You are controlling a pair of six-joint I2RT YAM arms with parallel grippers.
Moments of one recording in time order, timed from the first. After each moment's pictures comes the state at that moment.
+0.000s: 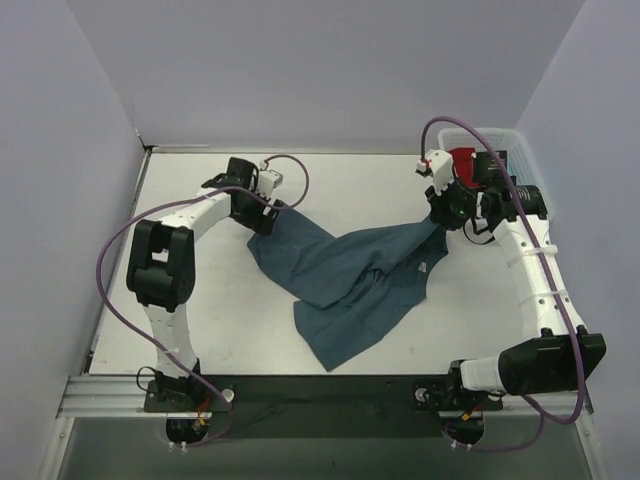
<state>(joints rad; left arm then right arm) -0.27 1.97 1.48 -0.53 0.15 0.25 0.07 1.34 1.40 -0.95 -0.34 -0.70</state>
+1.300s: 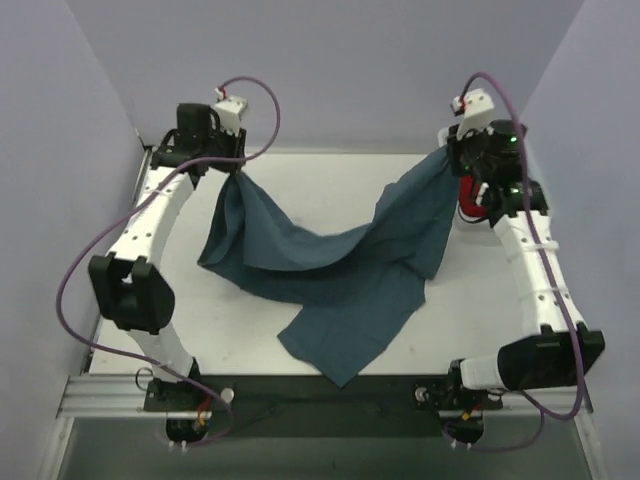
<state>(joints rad) -0.19 1.66 1.71 -0.61 0.20 0.15 0.06 1.29 1.44 -0.42 -0.10 -0.30</state>
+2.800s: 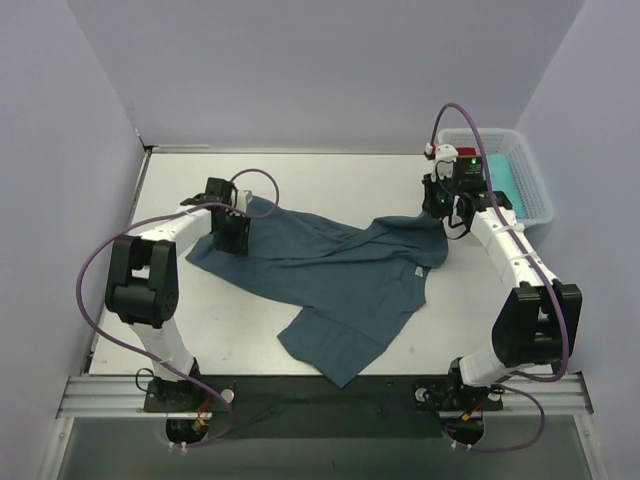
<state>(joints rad) -0.18 1.81 1.22 -0.57 0.13 -0.05 0.07 1.51 1.22 -0.44 -0.16 -0.20</state>
